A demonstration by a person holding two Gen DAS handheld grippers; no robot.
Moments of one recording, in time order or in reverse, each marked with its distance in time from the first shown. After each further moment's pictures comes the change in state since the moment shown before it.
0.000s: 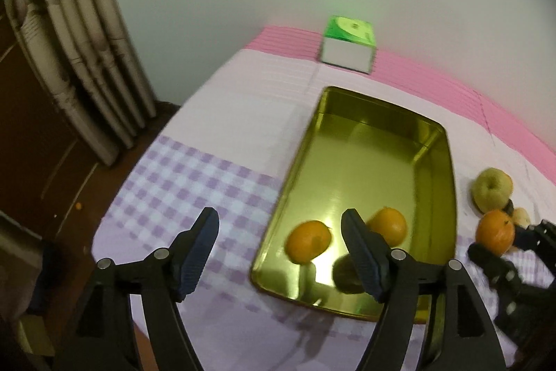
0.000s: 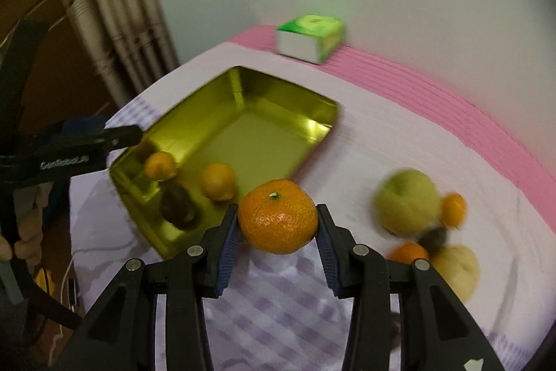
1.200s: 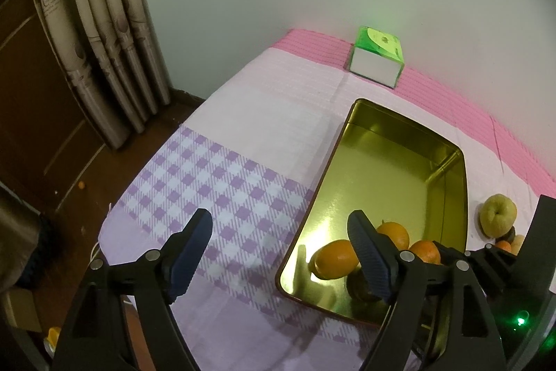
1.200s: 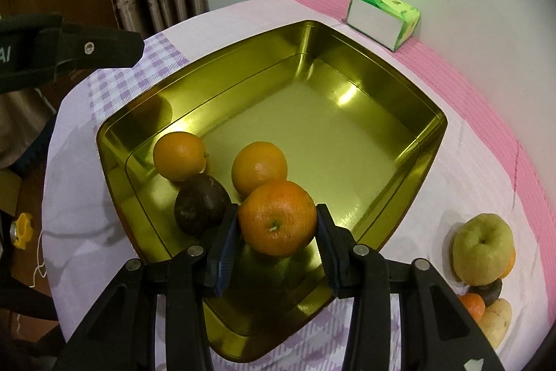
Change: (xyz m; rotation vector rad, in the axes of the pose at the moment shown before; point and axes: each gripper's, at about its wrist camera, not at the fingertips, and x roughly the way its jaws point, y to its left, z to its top) left arm 0.002 0.023 0.005 -0.102 0.001 0.019; right arm 0.076 0.063 0.007 -0.191 0.131 -0.018
